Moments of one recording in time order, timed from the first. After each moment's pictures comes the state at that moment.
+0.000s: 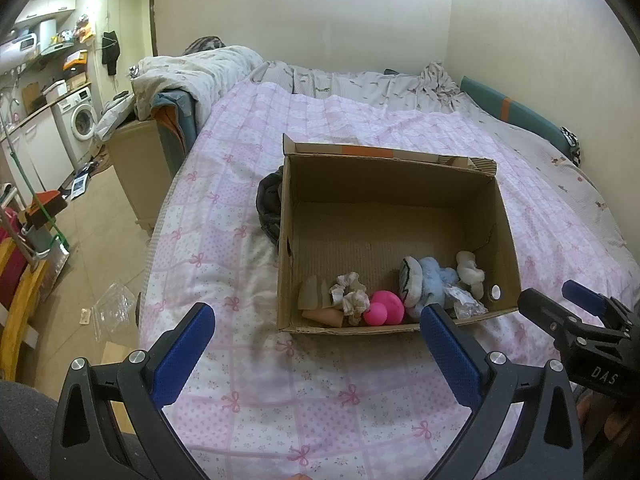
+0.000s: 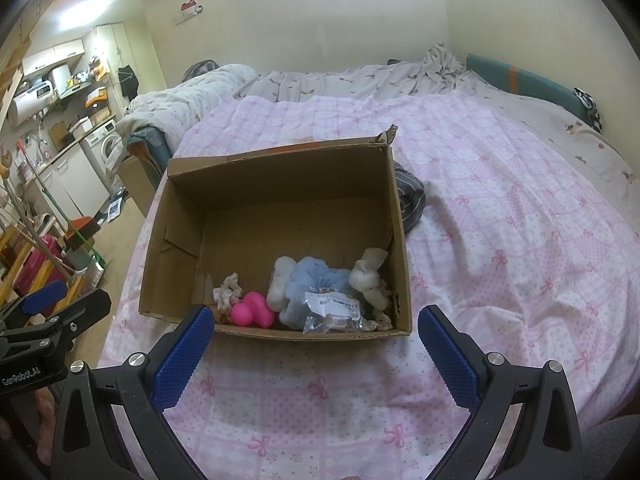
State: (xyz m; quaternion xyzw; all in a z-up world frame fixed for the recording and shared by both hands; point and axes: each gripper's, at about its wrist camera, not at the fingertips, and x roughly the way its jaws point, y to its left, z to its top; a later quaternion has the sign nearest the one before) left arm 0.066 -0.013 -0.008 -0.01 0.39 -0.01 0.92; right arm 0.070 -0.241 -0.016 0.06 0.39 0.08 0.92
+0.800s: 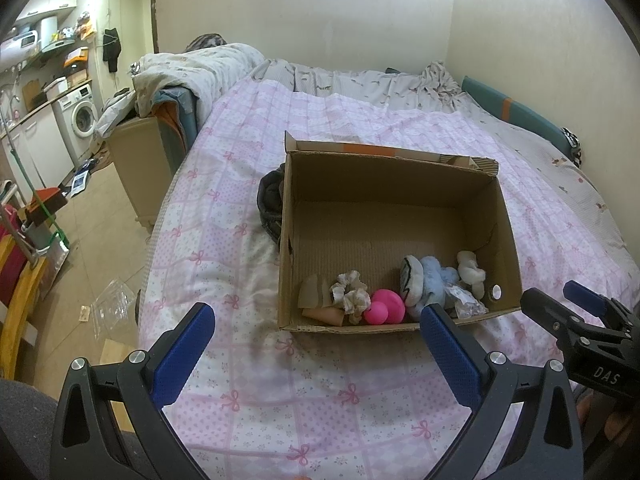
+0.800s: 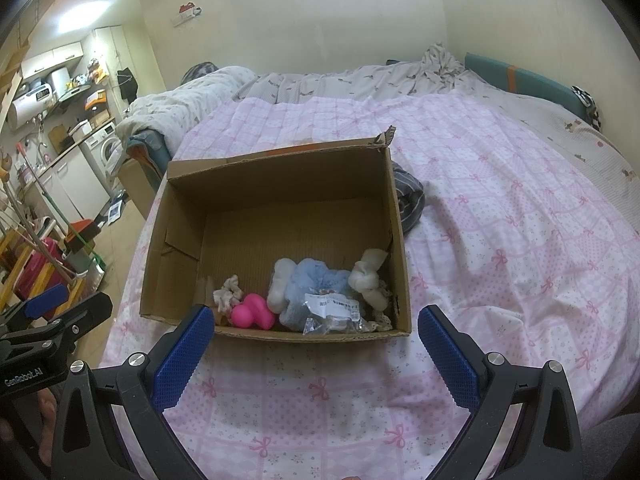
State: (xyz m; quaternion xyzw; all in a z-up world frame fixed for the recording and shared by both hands) left arm 0.066 -0.011 -0.008 -0.01 0.39 -0.01 0.92; right arm 0.071 -0.242 -0.014 0.06 0.39 0.08 0.92
